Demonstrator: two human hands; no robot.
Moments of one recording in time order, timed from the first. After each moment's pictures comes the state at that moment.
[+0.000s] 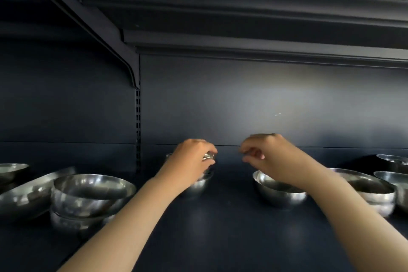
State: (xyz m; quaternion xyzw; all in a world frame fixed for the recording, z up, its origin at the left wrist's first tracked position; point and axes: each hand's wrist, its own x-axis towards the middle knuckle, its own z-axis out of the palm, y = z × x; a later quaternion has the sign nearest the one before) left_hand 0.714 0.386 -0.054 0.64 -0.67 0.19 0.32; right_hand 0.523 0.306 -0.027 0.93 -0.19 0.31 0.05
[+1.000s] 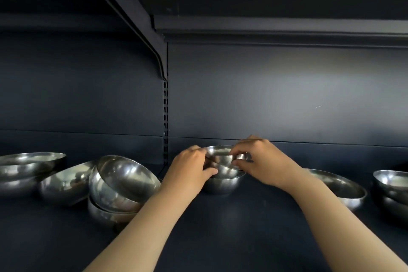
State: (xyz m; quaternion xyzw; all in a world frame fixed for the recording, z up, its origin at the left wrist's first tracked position) left_hand 0.759 0.411 -0.088 0.75 -0.56 0.20 0.29; right_hand 0.615 0.299 -0.062 0.94 -0.14 0.30 -0.01
